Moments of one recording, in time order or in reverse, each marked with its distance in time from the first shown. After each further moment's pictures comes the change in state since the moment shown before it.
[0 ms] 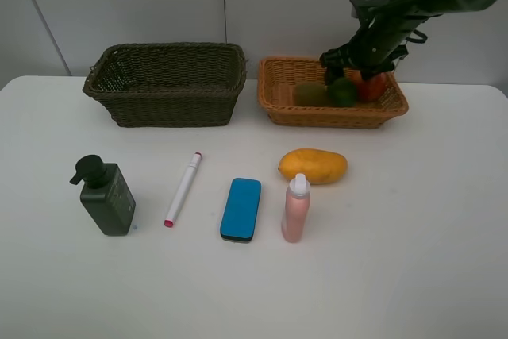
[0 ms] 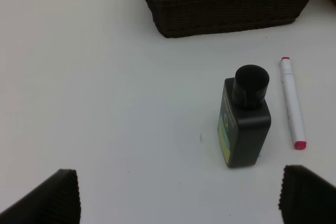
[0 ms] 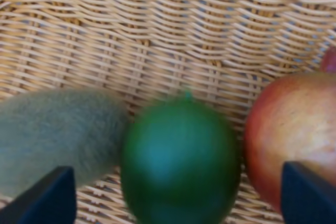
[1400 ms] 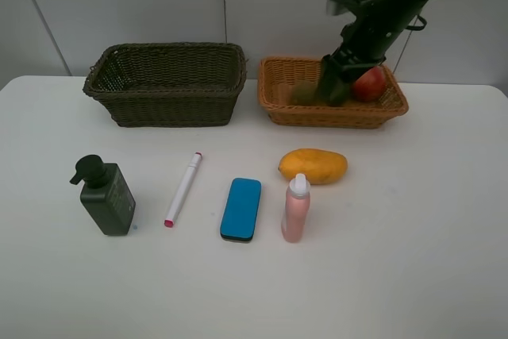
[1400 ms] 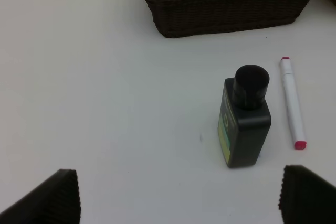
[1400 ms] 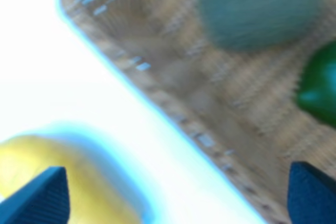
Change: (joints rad) left arm 0.000 0.000 0.000 0.000 0.000 0.000; right arm 0.046 -0.122 -0.008 0.237 0.455 -0.627
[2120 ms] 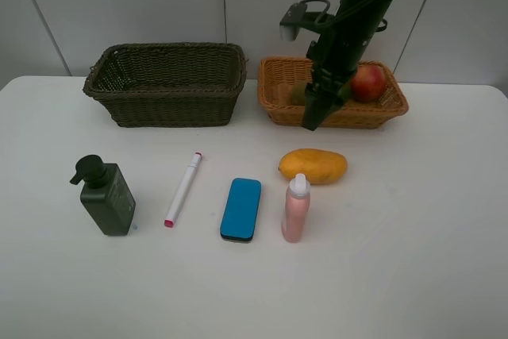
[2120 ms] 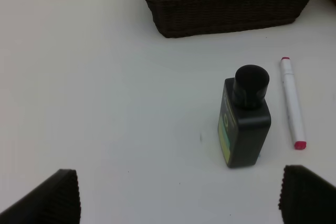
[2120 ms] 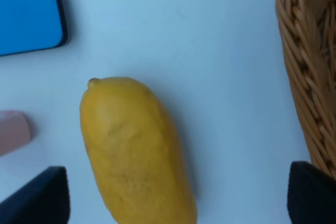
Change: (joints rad) left arm 0.000 0.000 0.000 0.000 0.000 0.000; right arm 0.152 -0.003 0.002 -0.079 0.109 -0.244
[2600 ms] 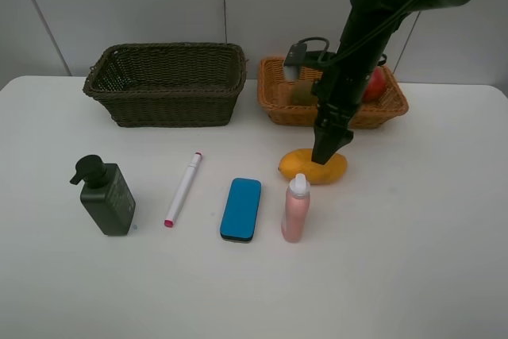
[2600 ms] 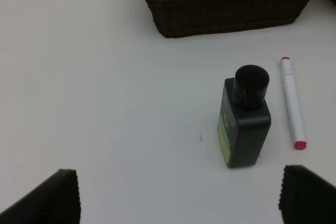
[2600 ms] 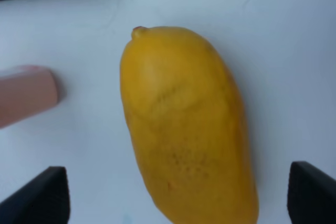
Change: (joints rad) left arm 0.000 0.000 0.000 0.000 0.000 0.000; right arm 0.000 0.000 0.164 -0.004 -0.045 -0.049
